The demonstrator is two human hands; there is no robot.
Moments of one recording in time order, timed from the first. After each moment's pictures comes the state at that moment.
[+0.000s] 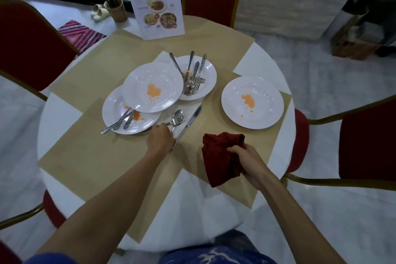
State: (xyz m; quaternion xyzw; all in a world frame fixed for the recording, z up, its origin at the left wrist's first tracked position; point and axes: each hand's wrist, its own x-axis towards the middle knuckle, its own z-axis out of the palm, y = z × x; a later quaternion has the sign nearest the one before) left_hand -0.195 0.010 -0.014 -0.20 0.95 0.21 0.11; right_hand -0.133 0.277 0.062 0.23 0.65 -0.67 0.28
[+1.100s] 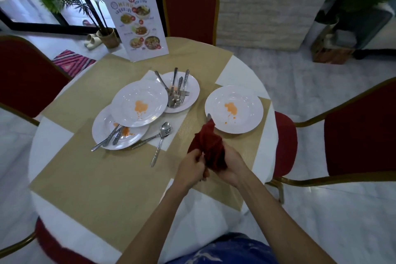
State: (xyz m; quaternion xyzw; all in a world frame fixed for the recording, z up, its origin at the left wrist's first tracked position) left_hand -0.112 0.142 0.068 -0.12 0.82 0.52 0.20; right_hand -0.136 0.271 0.060 0.26 0.38 -0.85 0.27
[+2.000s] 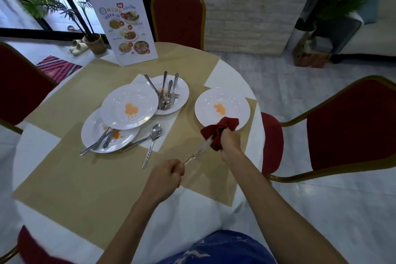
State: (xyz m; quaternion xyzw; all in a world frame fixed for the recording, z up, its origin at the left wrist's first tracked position) left_hand -0.077 0.097 0.103 -0.06 0.90 0.39 0.16; right_hand -0.175 0.286 0.064 0.41 0.55 -0.73 0.05
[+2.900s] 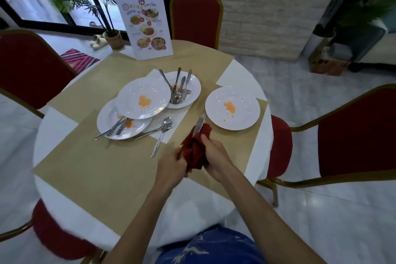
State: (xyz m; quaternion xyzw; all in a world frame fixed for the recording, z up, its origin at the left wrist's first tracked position) left_hand -0.062 0.115 0.117 -0.19 0.86 0.47 0.08; right_hand -0.111 0.237 0.081 0.24 0.54 -0.78 0.21
